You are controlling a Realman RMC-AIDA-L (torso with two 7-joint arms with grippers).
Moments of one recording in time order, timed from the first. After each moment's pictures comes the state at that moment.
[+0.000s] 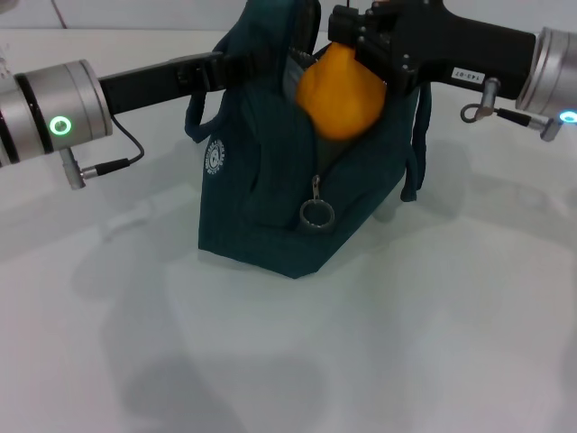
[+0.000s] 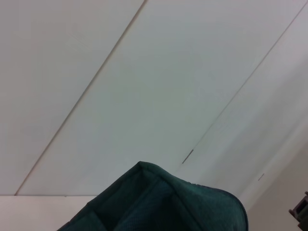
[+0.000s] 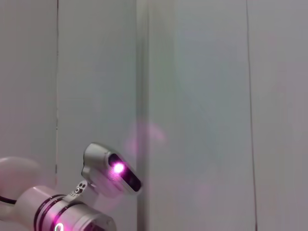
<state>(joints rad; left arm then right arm) -0.46 -2.09 1.00 0.86 1.58 1.29 -1.98 0.78 2.03 -1.19 -0.47 -1.21 -1.37 1.08</state>
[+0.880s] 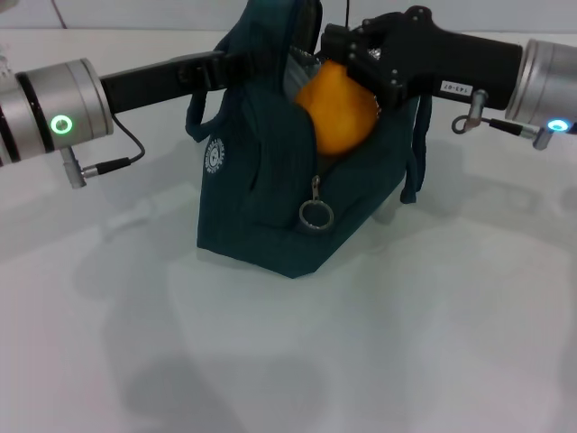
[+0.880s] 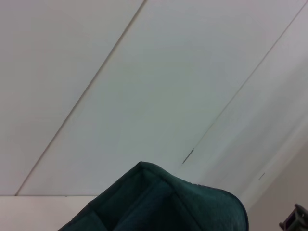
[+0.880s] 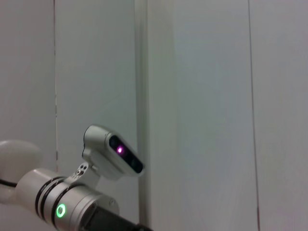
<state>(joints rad) -0.46 -2.09 1.00 0.86 1.58 1.29 -1.98 0.79 2.03 -1.24 -0.46 -1.21 -1.33 1.09</state>
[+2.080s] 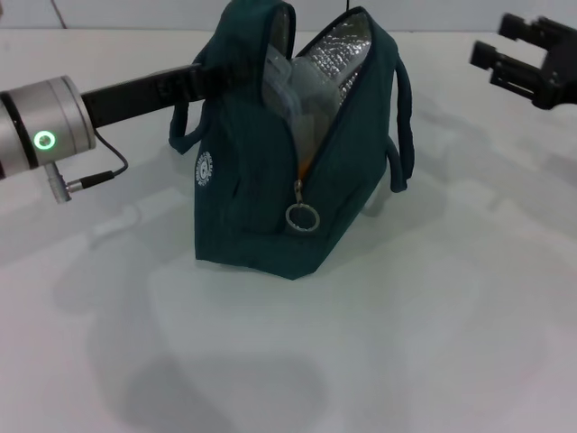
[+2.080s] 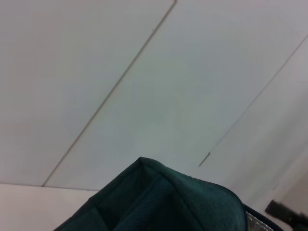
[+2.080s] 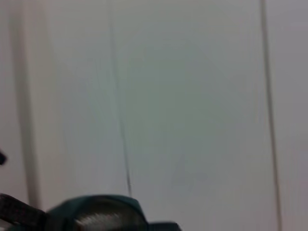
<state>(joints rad) -0.44 -2.08 0.96 0.82 1.58 1.29 -1.96 0.52 1.94 -1.16 -0.58 -1.17 -1.25 1.17</state>
